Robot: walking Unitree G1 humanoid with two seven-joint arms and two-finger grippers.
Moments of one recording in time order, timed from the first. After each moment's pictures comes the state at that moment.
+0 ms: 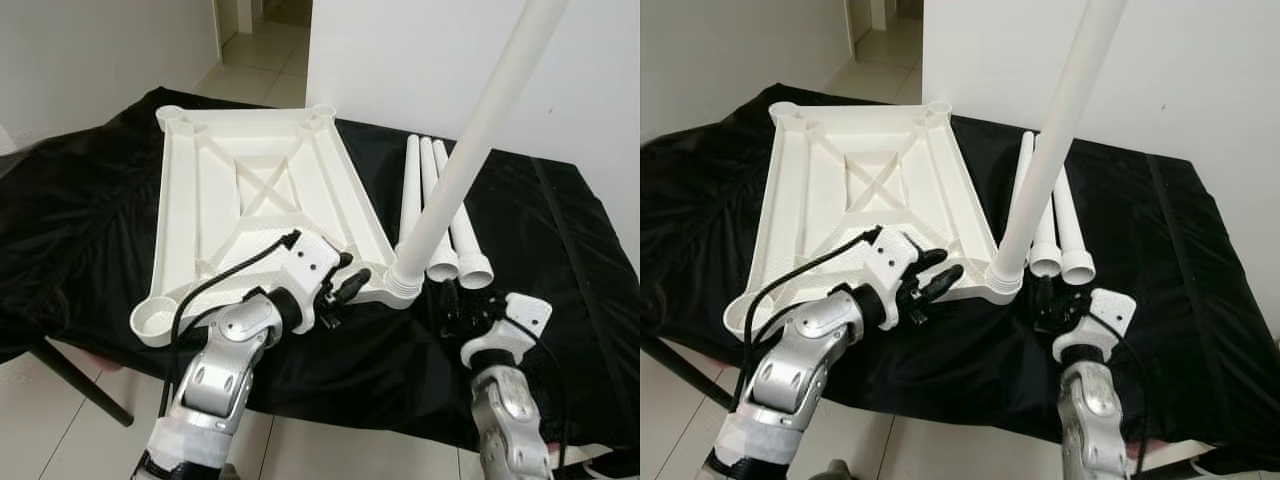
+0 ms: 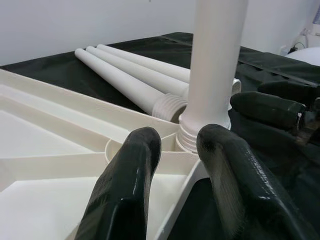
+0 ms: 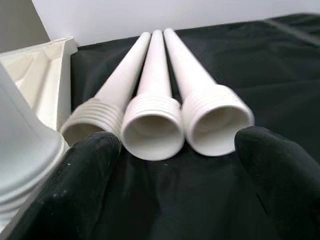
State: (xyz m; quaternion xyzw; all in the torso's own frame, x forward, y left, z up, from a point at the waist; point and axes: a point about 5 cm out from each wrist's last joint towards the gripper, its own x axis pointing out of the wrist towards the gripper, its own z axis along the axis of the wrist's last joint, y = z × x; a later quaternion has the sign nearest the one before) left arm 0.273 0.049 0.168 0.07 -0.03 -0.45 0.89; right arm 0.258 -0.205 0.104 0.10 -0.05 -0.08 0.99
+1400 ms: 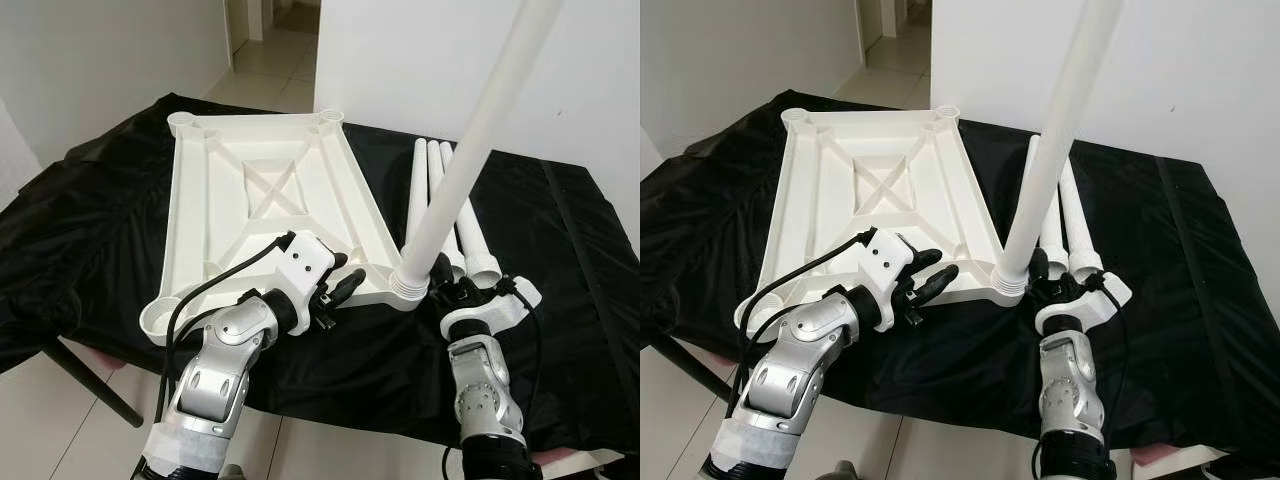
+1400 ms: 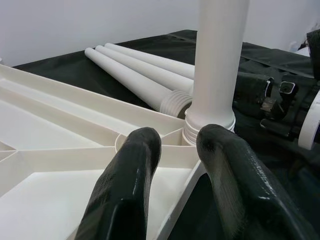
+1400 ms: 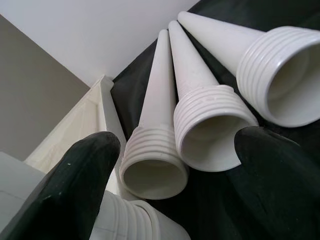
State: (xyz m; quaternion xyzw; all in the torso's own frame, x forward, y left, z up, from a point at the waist) left arm 0.269 0.053 0.167 0.07 -0.03 -0.44 0.90; right arm 0.290 -0.193 0.102 0.35 -0.06 -0.06 0.93
